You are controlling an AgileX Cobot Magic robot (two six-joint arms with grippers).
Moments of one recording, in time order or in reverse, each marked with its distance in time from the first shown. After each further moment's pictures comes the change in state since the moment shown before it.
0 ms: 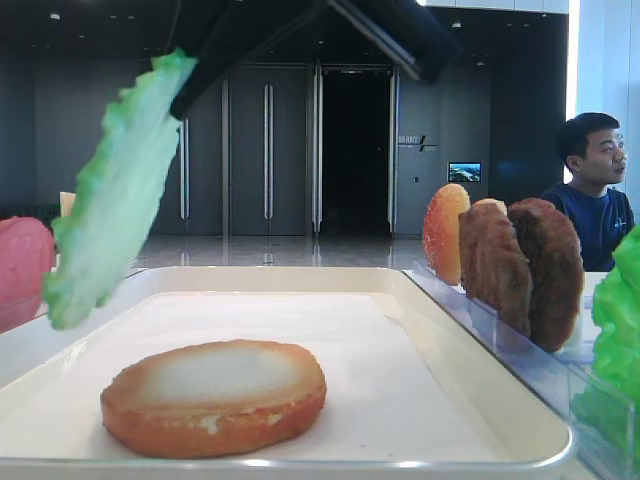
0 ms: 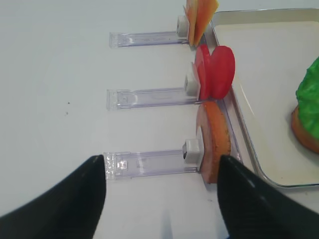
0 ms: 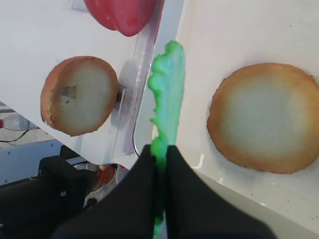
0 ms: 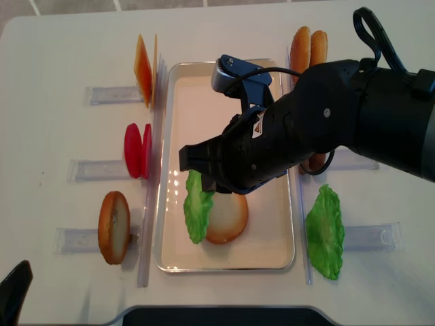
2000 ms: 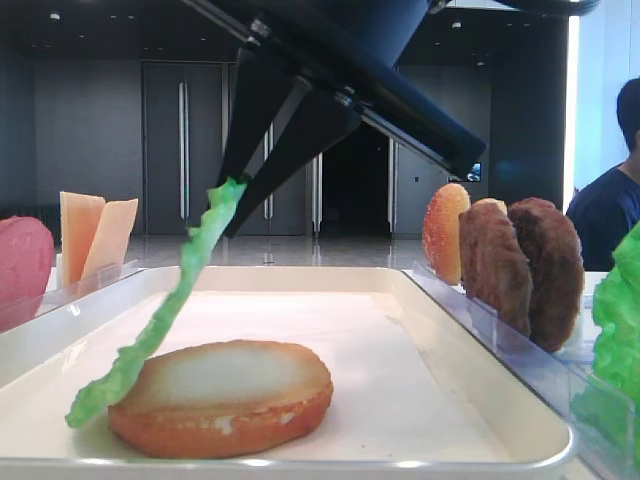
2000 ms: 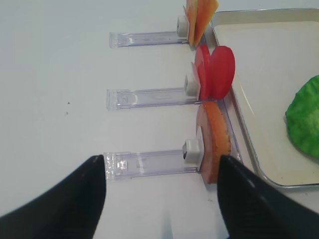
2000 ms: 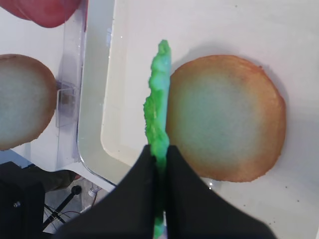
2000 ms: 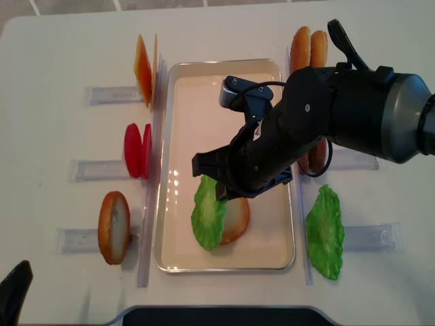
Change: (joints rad) left arm 0.000 0.000 0.000 0.000 0.000 0.000; right arm -0.063 0.116 0.000 0.011 0.044 -0.041
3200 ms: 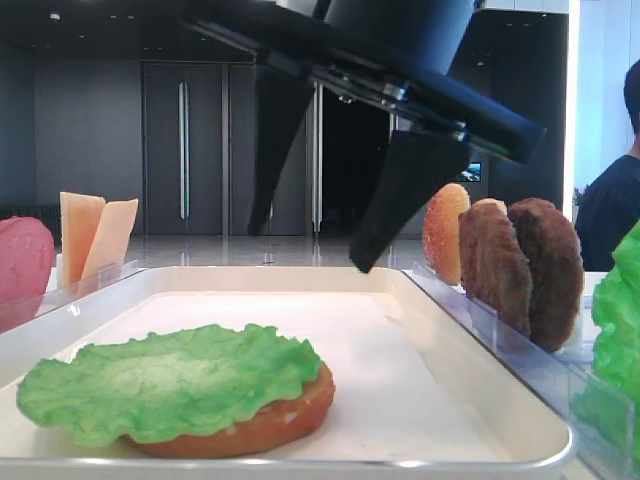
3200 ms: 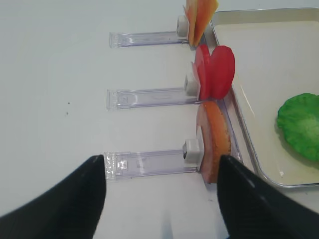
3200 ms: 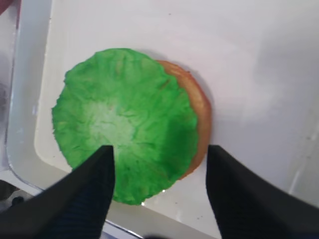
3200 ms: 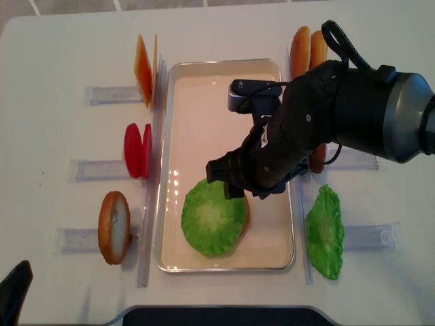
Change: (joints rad) left arm 0.000 0.000 0.000 0.000 0.000 0.002; right arm 0.000 -0.007 -0.003 -0.283 0.052 0.168
